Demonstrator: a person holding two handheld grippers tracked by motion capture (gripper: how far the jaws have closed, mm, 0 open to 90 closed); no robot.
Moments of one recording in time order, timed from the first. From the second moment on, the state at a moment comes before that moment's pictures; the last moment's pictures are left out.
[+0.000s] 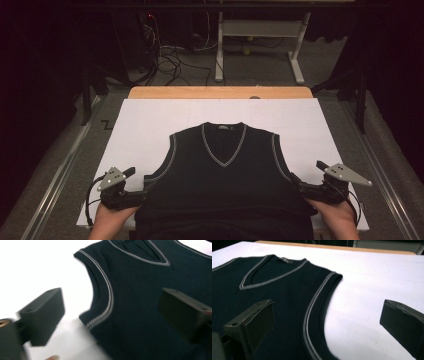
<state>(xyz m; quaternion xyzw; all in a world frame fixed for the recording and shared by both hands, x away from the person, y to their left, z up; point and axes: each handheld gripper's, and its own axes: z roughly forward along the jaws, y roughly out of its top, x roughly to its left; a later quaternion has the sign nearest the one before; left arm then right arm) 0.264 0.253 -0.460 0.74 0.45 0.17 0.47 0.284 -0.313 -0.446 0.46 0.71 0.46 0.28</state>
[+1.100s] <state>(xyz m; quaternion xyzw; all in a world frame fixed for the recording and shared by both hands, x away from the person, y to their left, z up) 0.429 0.210 -0.446 0.75 0.53 0.13 0.37 0.408 -0.278 -0.449 0.49 0.75 0.39 0.23</state>
